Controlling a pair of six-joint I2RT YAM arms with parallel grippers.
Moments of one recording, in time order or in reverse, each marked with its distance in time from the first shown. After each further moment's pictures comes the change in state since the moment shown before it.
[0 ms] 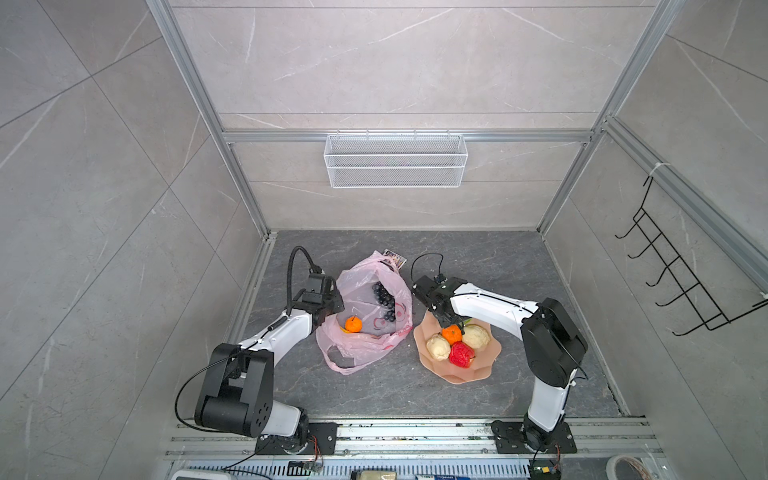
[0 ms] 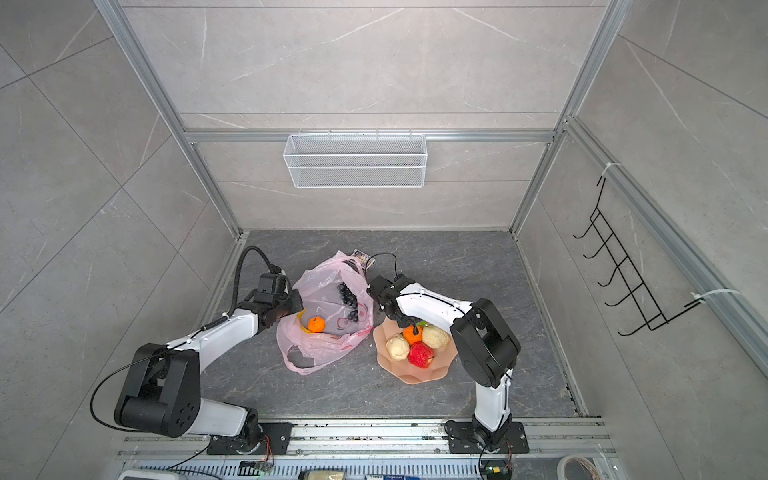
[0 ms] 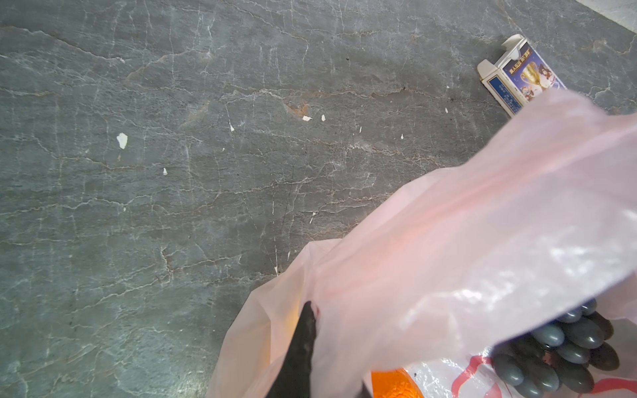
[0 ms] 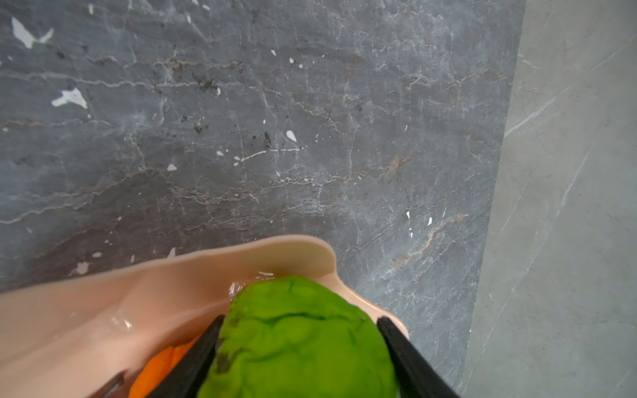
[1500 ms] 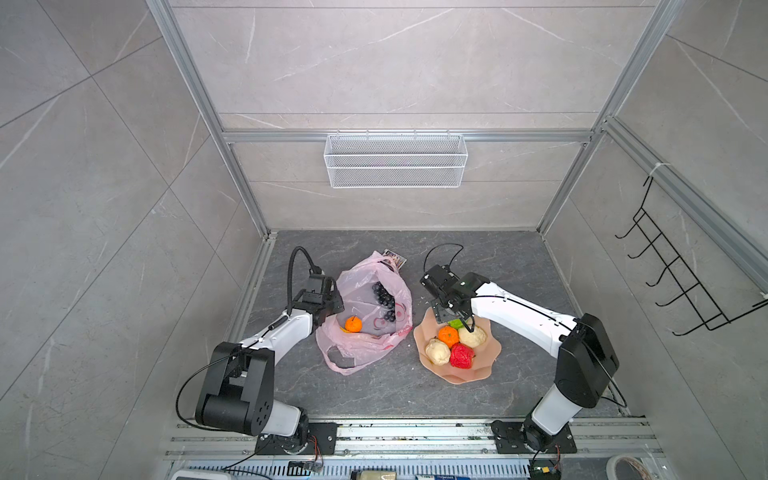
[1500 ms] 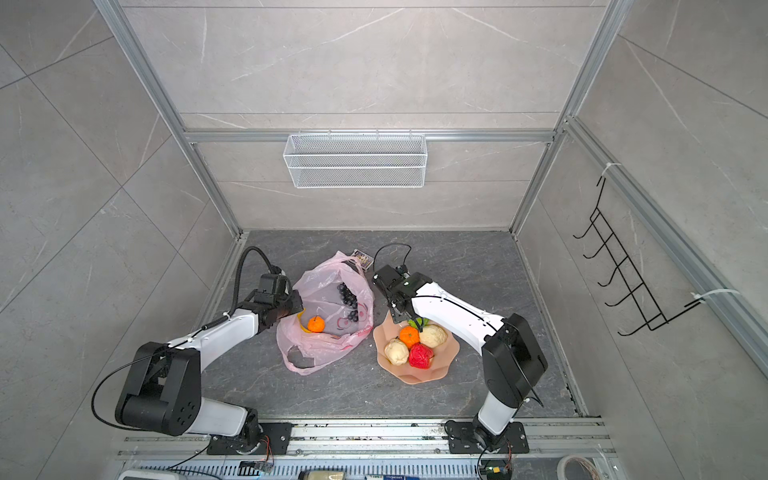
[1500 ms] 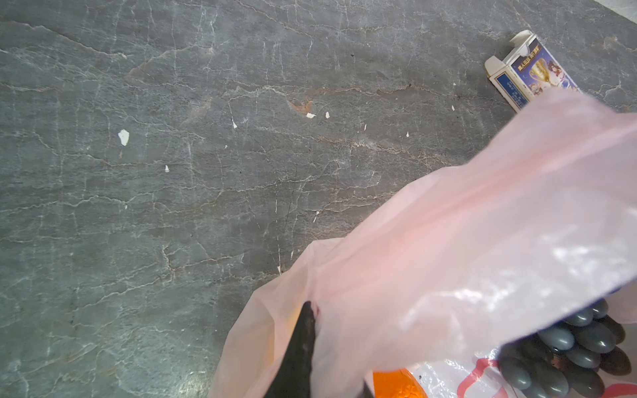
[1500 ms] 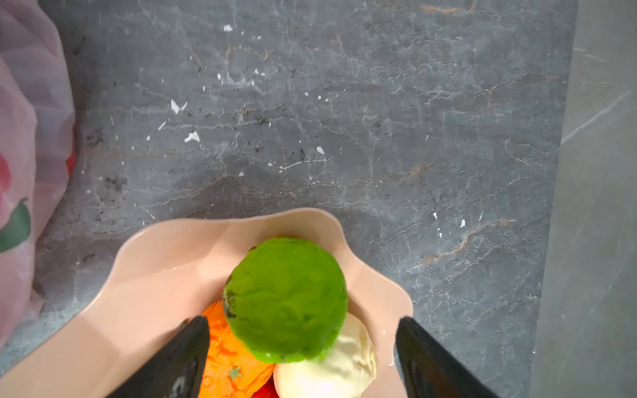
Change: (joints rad) left arm 0.000 0.005 -0.002 0.002 -0.007 0.000; right arm -0.014 -0.191 -0.006 0.023 -0.155 0.014
